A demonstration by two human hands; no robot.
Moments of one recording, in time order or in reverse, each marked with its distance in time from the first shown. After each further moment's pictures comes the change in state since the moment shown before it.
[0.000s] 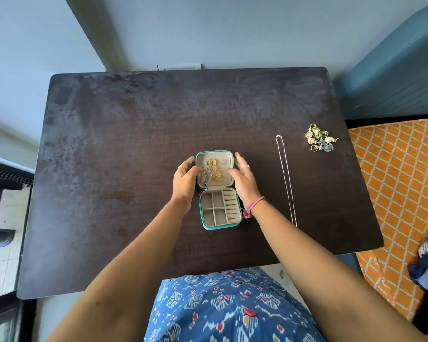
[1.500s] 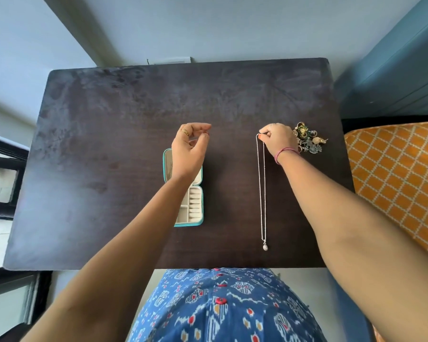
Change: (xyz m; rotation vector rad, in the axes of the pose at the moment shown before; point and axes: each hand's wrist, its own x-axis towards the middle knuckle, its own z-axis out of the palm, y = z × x) left_hand -0.025 0.047 0.125 0.297 0.218 0.538; right_hand 0.122 -0.066 -0.160 -1.041 0.118 -0.327
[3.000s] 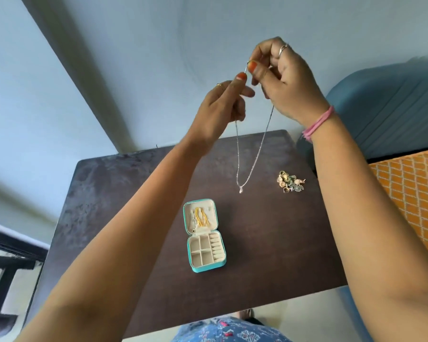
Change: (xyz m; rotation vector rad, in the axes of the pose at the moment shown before) left_hand -0.004 0.233 -0.052 -0.218 -0.573 0.332; right_hand -0.127 -0.207 -0.240 0.456 0.399 -0.745
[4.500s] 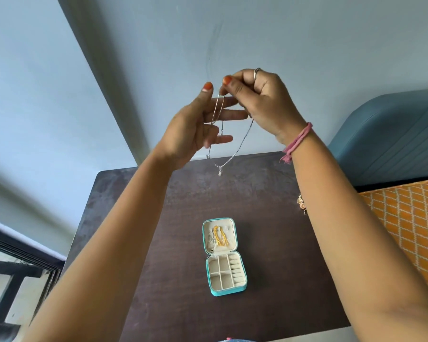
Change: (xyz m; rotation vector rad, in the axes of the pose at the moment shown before) left_hand -0.015 0.017 -0.099 -0.147 -0.171 -0.124; right_hand 0.034 -0.049 0.073 0.235 -0.053 0.119
